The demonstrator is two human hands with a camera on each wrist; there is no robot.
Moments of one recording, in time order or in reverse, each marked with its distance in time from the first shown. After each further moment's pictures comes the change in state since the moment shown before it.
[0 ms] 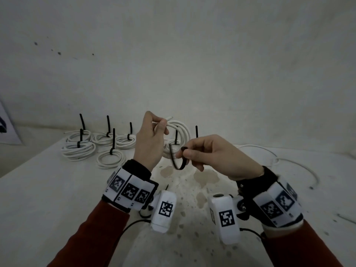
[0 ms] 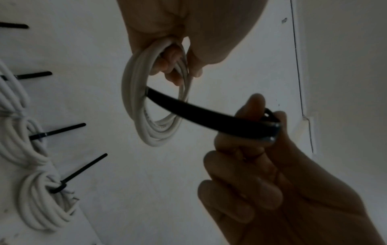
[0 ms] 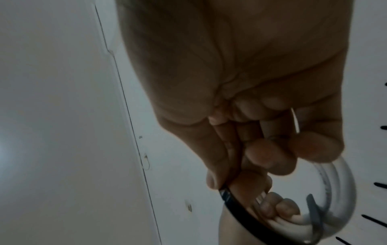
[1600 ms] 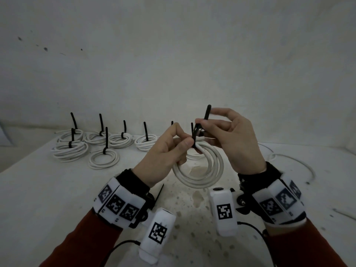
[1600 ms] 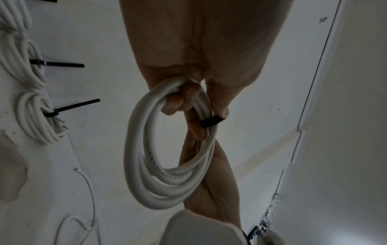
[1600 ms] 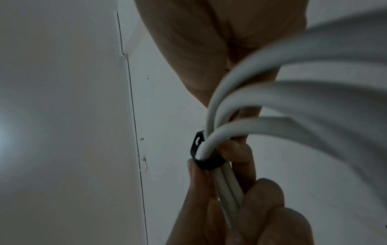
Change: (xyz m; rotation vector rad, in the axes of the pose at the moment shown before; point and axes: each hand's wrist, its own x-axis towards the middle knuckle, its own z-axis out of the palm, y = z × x) left_hand -0.031 0.026 0.013 -0.433 -0.569 -0.111; right_hand 0.001 -0.007 -0.013 0.366 0.639 -0.088
